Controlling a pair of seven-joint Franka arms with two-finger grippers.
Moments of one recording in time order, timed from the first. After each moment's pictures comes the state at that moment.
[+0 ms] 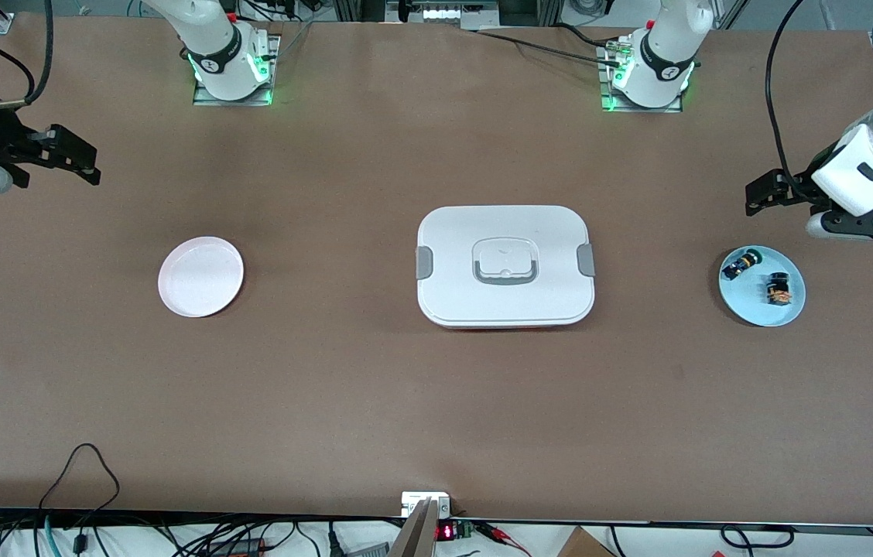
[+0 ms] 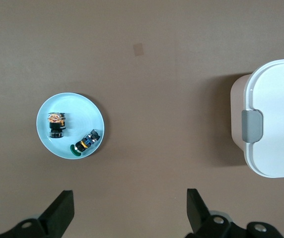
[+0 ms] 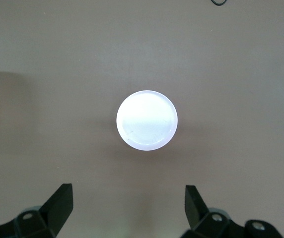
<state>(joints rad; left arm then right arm) 0.03 0.01 -0.06 -1.74 0.01 1.67 0.03 0.18 0.01 -0.10 -1.55 -0.01 1.54 0.01</state>
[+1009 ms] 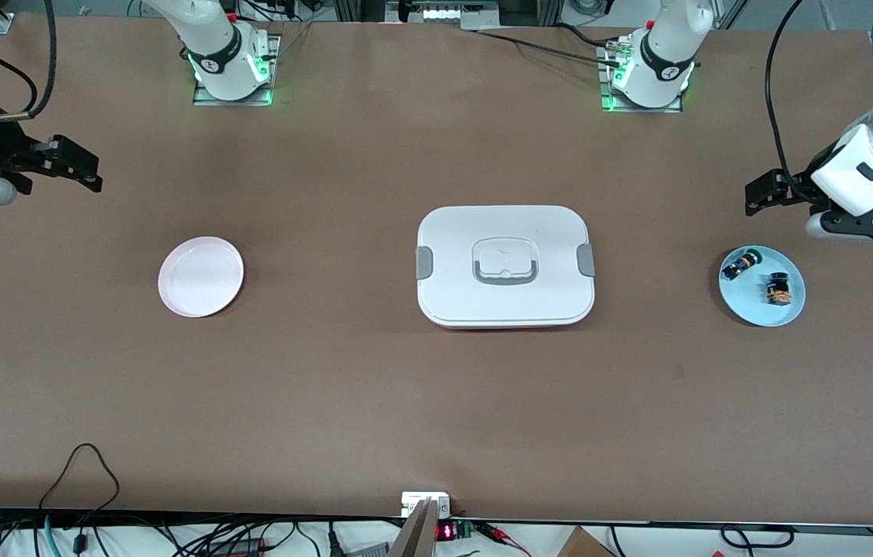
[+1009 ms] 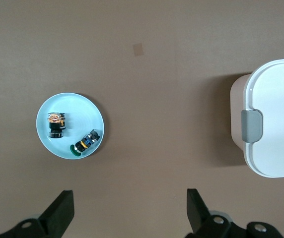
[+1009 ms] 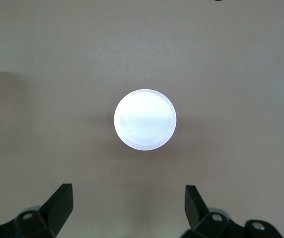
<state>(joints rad) 0.03 0.01 -0.06 -1.74 0.01 1.67 0.03 0.17 0.03 -0.11 -1.55 -0.02 1.55 0.01</state>
